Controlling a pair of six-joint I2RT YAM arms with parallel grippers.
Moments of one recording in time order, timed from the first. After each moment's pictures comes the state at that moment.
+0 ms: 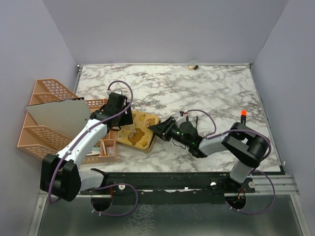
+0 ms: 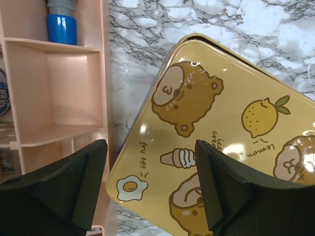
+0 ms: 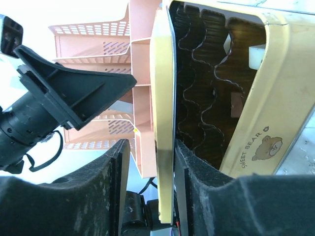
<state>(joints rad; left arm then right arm) -0.36 1.21 0.91 -0.58 -0.21 -0.42 0.90 1.73 0.54 1.02 0.00 1.38</state>
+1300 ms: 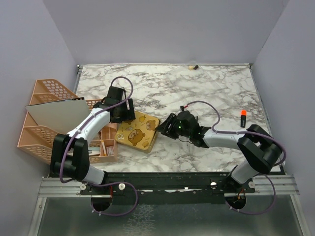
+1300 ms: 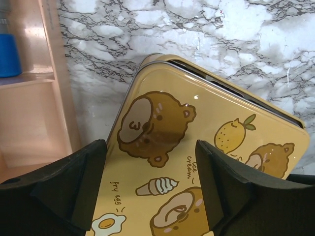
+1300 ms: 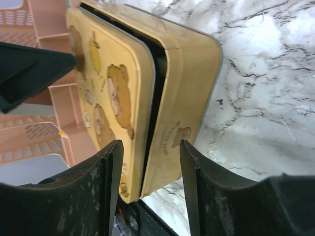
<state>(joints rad) -0.25 1.45 0.99 -0.52 0.05 -0.39 0.81 1.56 0.69 0.35 -0.05 1.15</state>
